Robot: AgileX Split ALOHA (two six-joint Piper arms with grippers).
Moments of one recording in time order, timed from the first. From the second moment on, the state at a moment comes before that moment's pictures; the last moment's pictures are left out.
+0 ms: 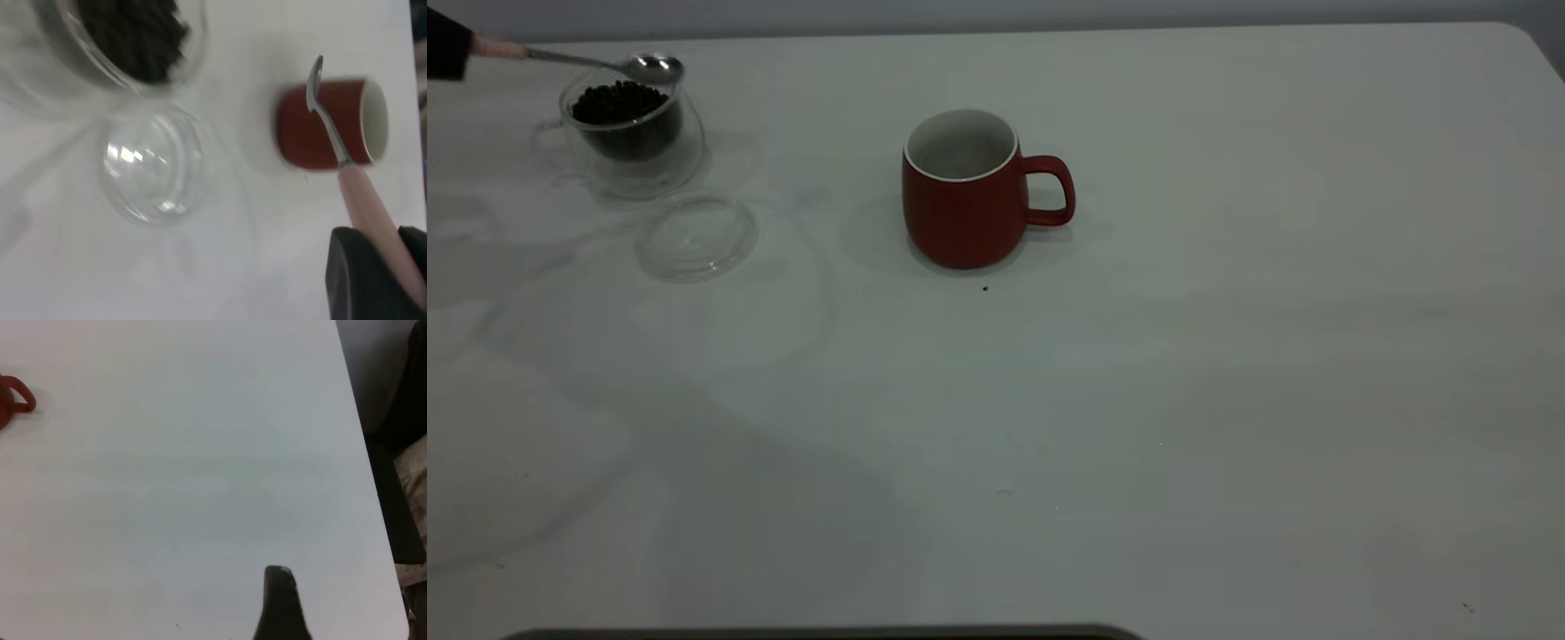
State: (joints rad) left arm 0.48 2.25 -1.46 -1.06 1.09 1.03; right arm 0.10 0.03 -0.47 -0.09 1.13 0.10
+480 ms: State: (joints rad) left arm 0.61 2.29 -1.49 -1.08 0.99 0.97; right arm 0.10 0.03 -0.47 -0.09 1.13 0.10
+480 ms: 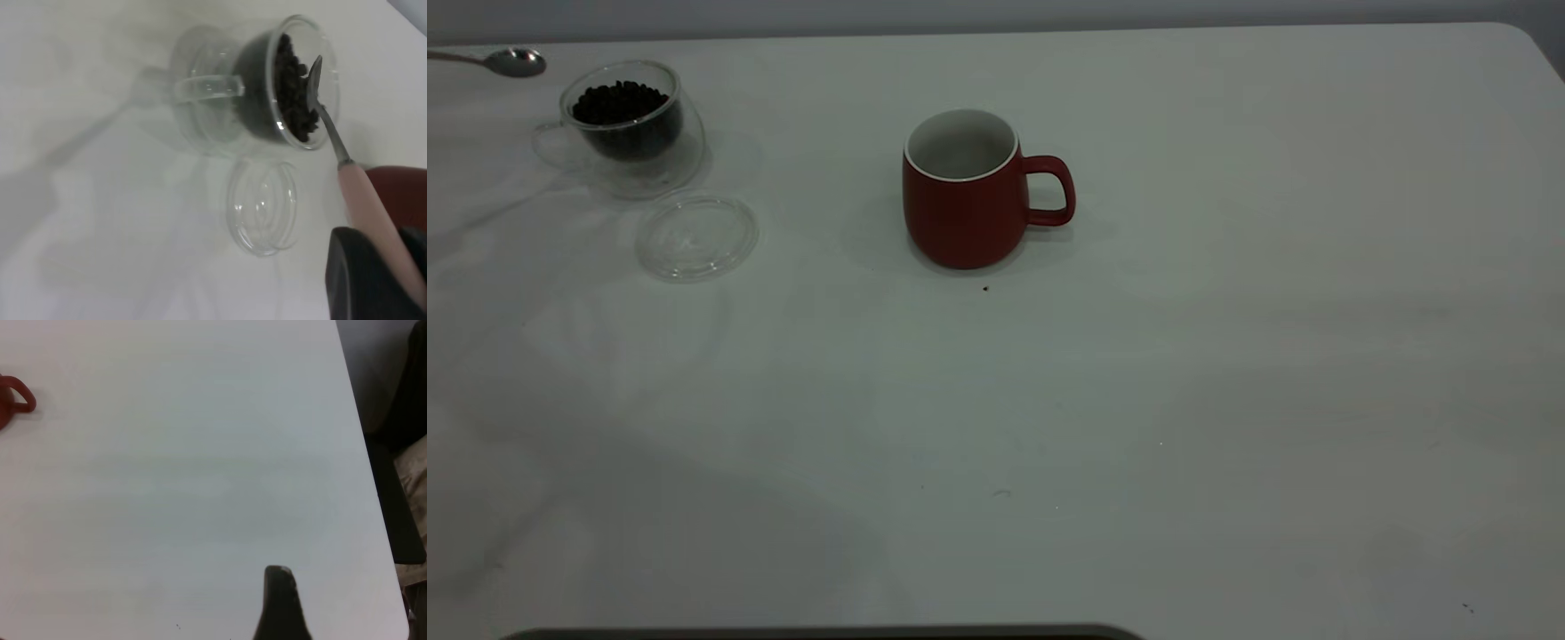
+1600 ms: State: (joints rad) left arm 0.54 2.43 -1.50 -1.19 0.99 0.91; right arm 0.10 0.03 -0.47 -0.09 1.13 0.10
